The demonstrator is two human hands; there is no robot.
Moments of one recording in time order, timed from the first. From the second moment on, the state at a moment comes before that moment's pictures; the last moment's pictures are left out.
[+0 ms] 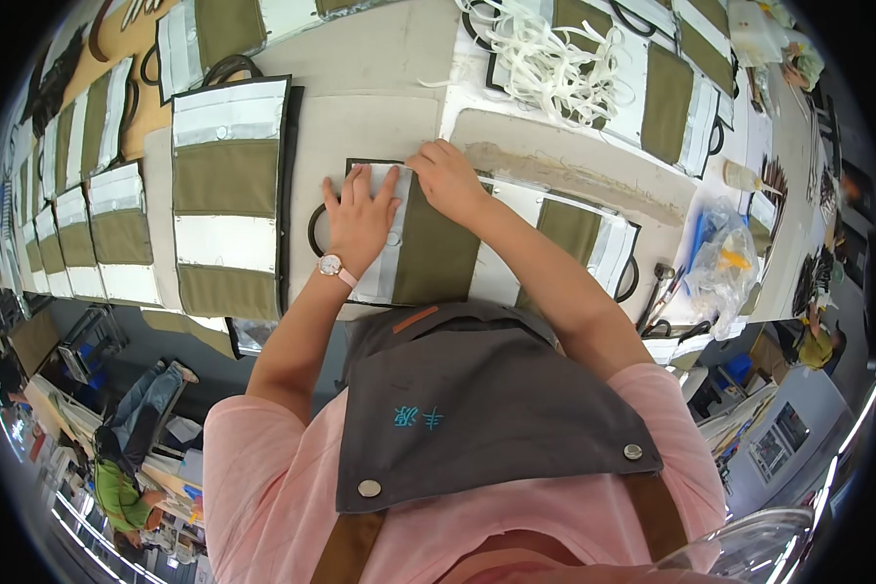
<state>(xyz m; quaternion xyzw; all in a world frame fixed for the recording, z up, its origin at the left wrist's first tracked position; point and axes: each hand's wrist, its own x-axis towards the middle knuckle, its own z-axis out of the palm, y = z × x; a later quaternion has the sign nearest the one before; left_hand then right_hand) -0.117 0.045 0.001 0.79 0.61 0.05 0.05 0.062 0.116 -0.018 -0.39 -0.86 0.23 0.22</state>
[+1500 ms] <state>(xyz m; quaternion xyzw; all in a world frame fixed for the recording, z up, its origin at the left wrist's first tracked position) -0.092 0.045 -0.002 0.81 0.55 0.14 0.11 0.070 0.109 -0.017 -0.46 -0.83 0.20 0.26</state>
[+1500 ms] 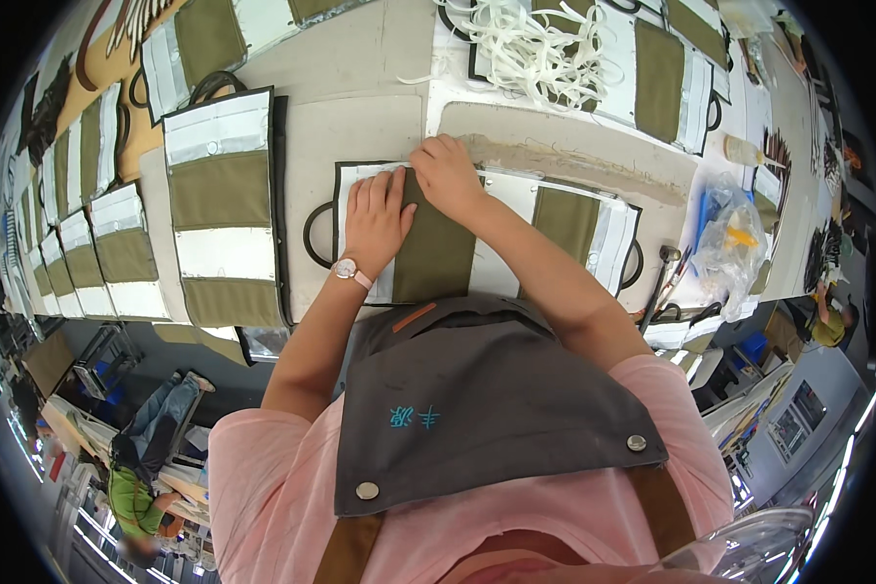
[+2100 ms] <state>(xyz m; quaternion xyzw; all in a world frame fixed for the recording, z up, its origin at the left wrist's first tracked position) -0.095 0.049 -0.004 0.80 0.58 0.15 0.10 0.078 0.111 -0.010 -0.31 -0.93 0.13 0.17</state>
